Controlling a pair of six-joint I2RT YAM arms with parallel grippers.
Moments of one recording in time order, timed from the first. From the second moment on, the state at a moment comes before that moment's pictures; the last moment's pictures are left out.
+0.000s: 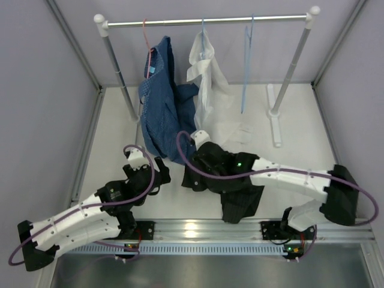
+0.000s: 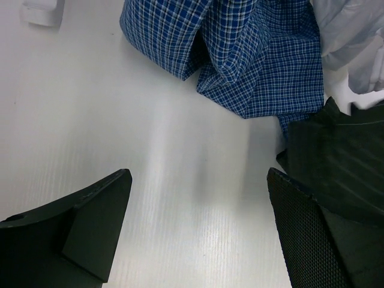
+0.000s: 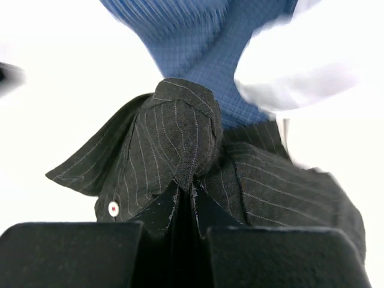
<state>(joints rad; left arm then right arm) -1.02 0.65 0.60 -0.71 -0.76 -0.97 1.13 1.46 1.09 -0.43 0.38 0.25</state>
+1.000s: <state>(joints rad) -1.02 1.13 0.36 0.51 -0.12 -0.72 0.28 0.81 0.72 -0.15 -0.95 0.56</state>
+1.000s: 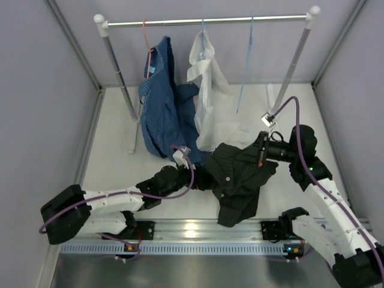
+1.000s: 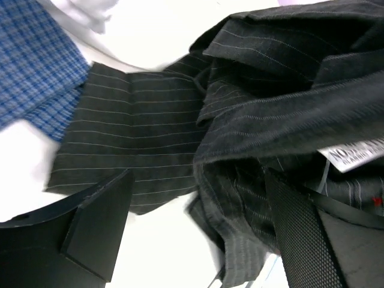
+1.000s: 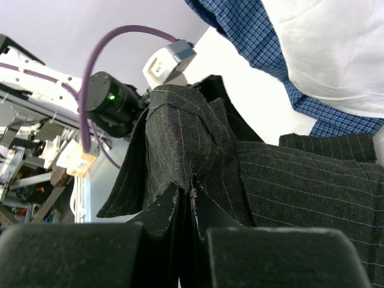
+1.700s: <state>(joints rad) -1.02 1.50 0.34 1.08 0.02 -0.93 0.27 0.74 0.75 -0.05 -1.00 0.60</state>
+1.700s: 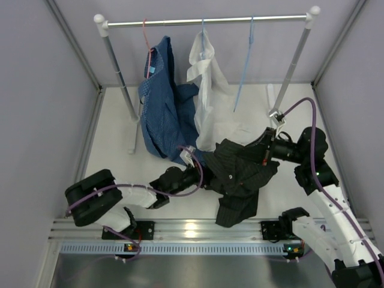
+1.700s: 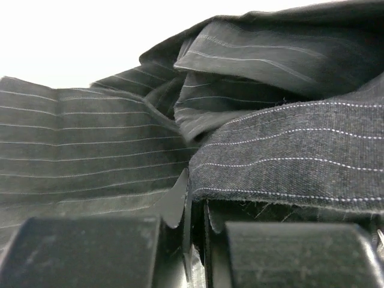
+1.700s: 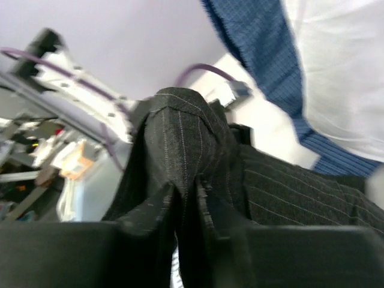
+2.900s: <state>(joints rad) -0.97 1.34 1.24 -0.69 -0.45 -0.53 1.02 0.88 0.91 -0.49 -0.05 0.24</state>
